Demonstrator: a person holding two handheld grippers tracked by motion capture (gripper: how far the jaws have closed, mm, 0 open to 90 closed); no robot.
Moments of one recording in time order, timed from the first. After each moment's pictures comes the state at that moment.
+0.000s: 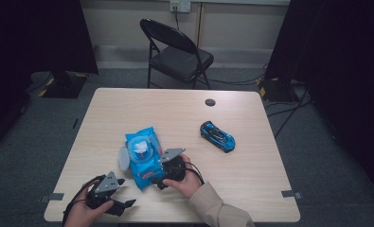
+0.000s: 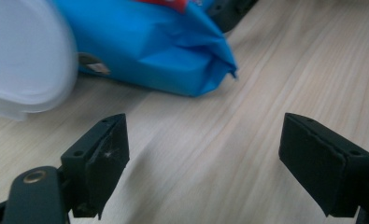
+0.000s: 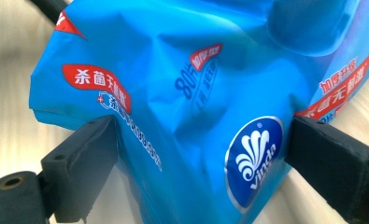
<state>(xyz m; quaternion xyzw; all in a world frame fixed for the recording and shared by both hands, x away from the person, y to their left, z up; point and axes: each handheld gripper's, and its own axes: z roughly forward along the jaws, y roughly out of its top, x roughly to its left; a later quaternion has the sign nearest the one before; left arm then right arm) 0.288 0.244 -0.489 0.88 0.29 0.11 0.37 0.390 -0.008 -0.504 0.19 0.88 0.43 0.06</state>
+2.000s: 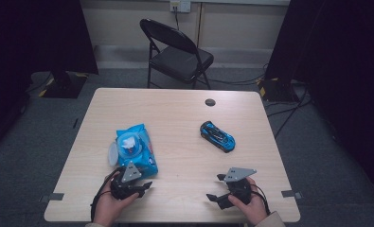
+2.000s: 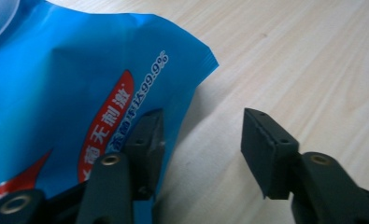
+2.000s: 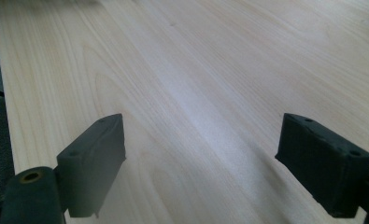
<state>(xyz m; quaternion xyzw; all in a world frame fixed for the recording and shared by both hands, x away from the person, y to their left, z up) 0.316 0.183 -0.486 0.86 0.33 0.17 0.36 0.322 -0.196 -0.496 0.27 0.87 0.42 0.08</state>
